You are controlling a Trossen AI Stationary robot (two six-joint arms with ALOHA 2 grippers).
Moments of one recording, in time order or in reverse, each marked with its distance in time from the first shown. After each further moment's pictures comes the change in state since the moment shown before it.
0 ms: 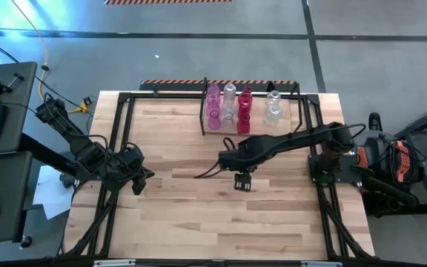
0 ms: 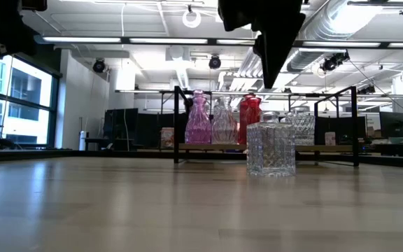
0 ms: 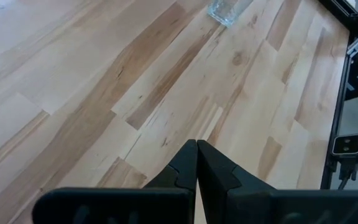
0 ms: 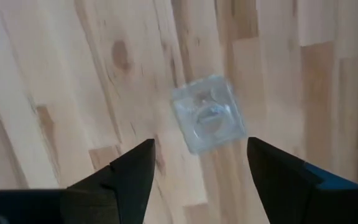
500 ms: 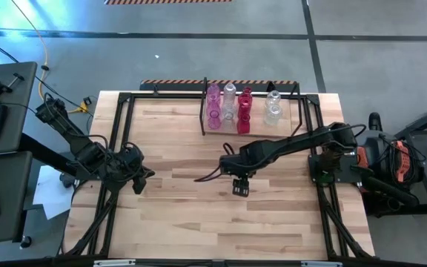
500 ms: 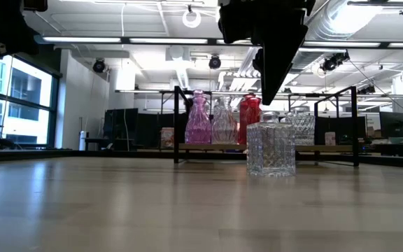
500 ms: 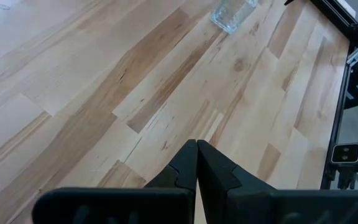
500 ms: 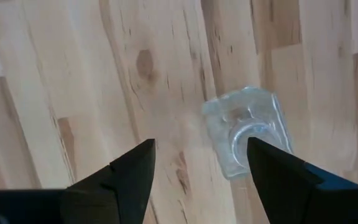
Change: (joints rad) left arm 0.000 0.000 -0.001 0.001 -0.019 -0.026; right arm 0.013 -0.026 -0.151 0.211 -0.068 0.033
